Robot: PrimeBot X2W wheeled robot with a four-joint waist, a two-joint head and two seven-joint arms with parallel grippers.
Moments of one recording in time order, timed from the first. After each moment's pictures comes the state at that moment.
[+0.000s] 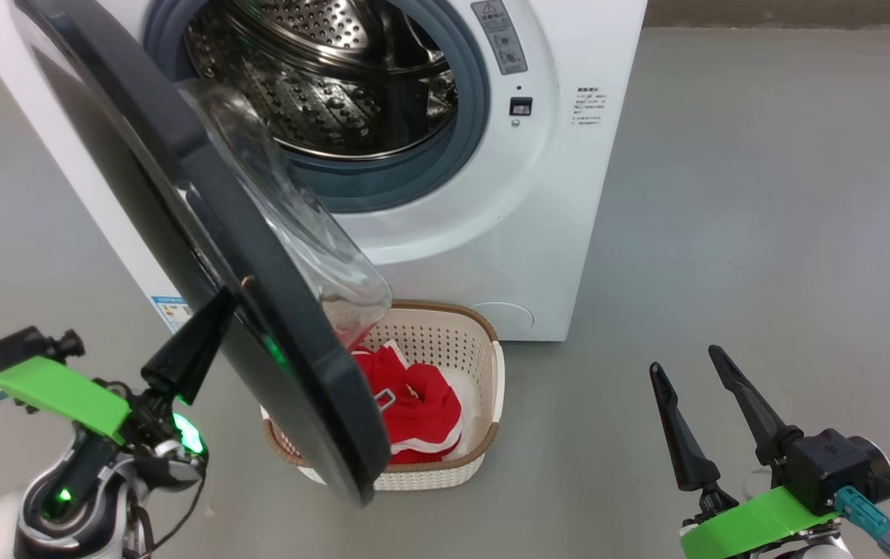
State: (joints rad) left arm -0.37 0.04 0.17 0.21 -1.58 0.01 0.63; right arm -0.01 -0.04 0.07 0.12 0.19 0.13 -0.25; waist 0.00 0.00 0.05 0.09
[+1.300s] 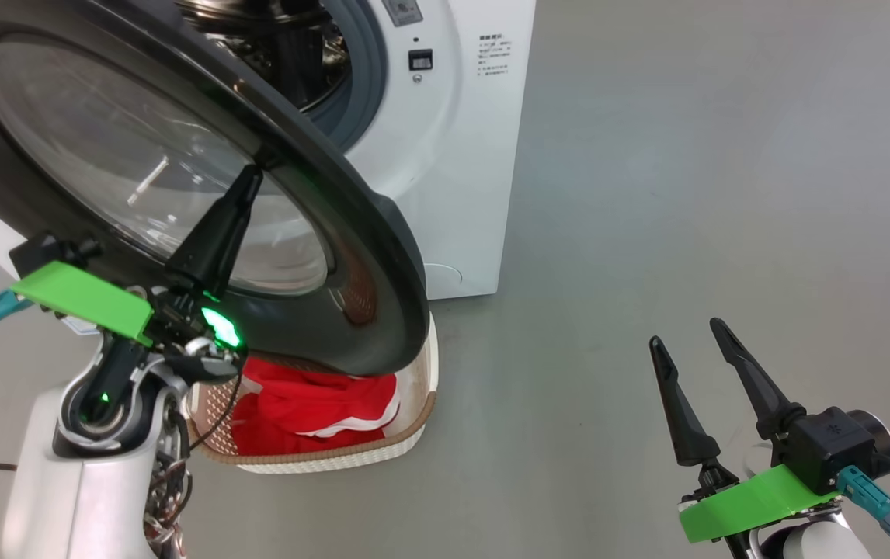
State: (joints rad) left arm -0.60 0.03 0.05 0.37 -1.69 -0.10 0.47; right arm -0.06 -0.04 0.07 0.11 0.18 0.13 -0.26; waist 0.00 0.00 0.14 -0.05
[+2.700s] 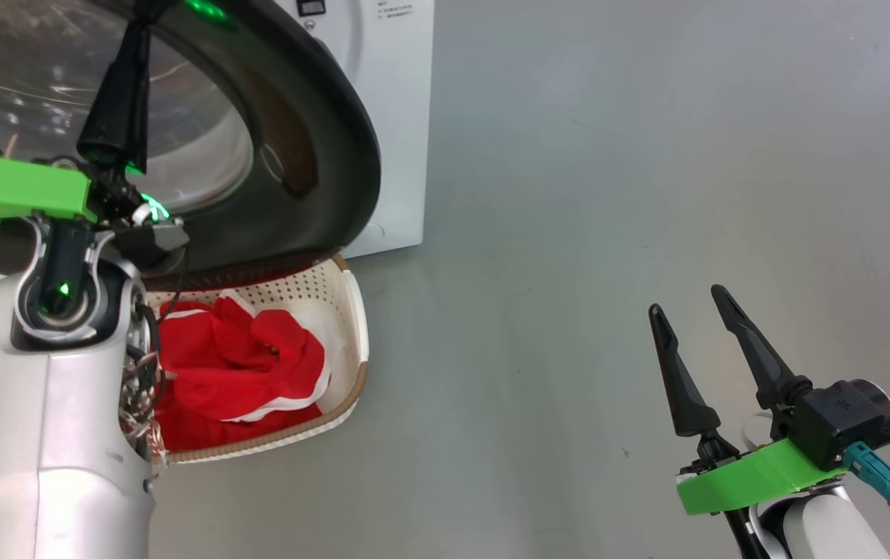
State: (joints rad) left arm -0.84 0.03 0.09 0.51 -1.57 -0.12 0.21; right arm -0.11 -0.04 0.07 0.09 0.19 0.13 -0.26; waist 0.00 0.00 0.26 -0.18
